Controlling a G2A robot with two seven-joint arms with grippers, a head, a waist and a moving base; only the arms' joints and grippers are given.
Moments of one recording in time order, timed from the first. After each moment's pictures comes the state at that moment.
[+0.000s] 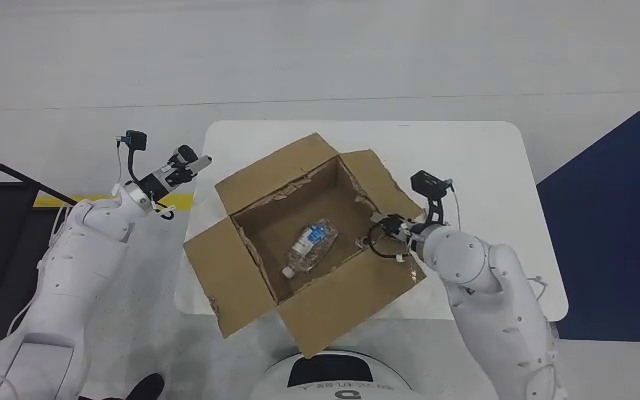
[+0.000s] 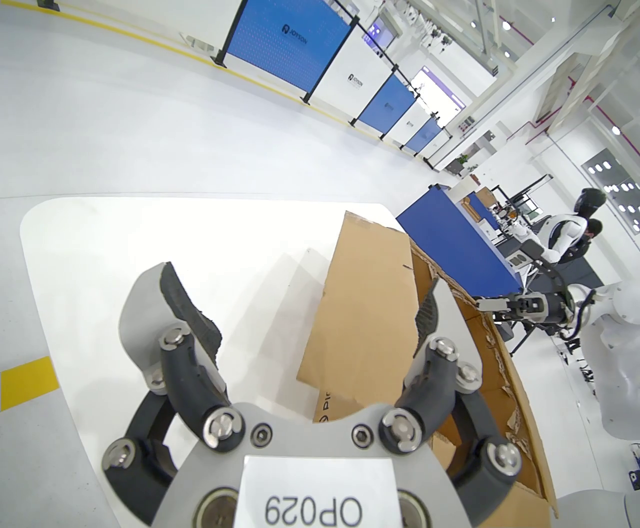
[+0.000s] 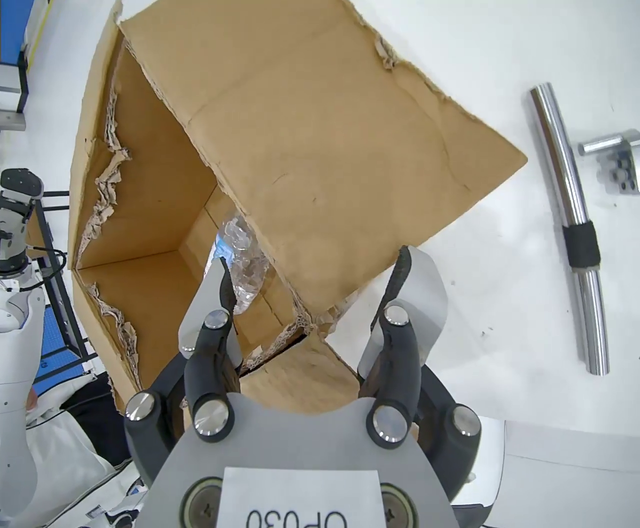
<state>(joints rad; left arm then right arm) 0.98 -0.94 -1.14 -0.84 0.19 -0.94 -0.31 -1.49 -1.26 1.30 -2.06 -0.88 0.64 1.09</state>
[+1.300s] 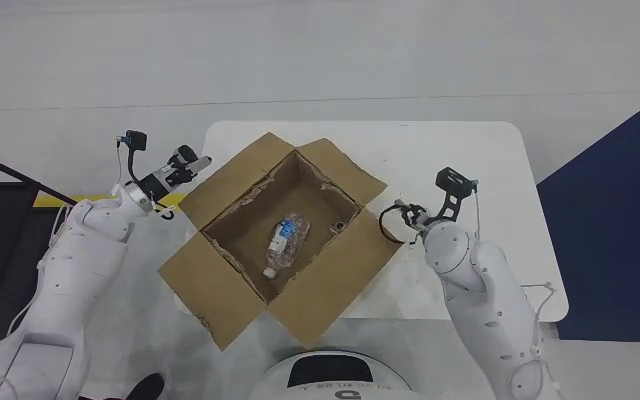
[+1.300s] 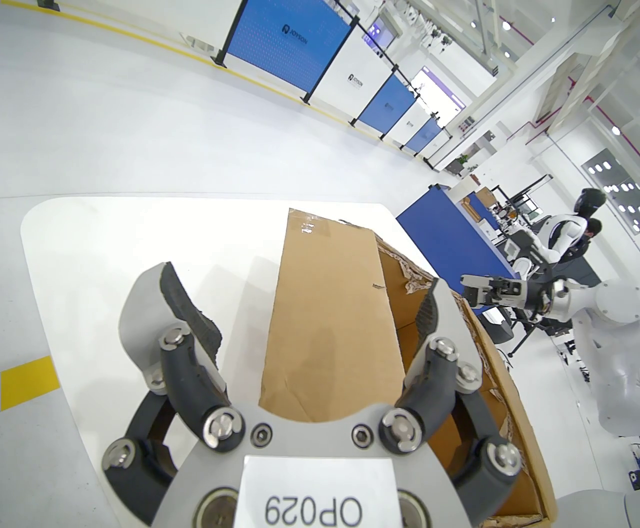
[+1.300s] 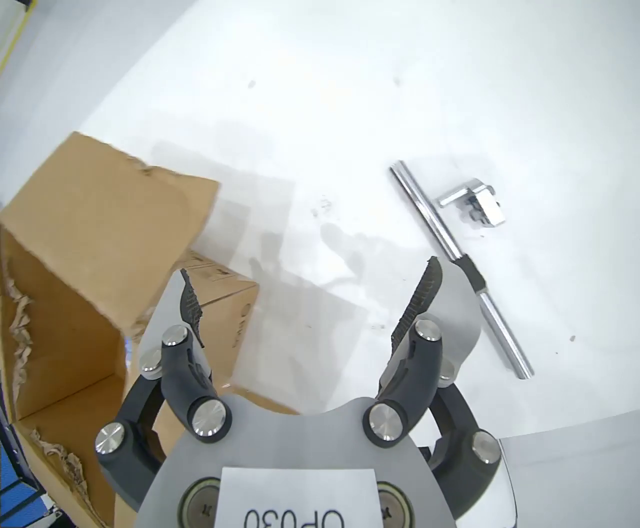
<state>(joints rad) 0.98 -0.94 -1.14 -0.84 0.19 -0.94 -0.31 -1.52 -1.26 1.35 -1.97 -1.07 0.84 0.98</state>
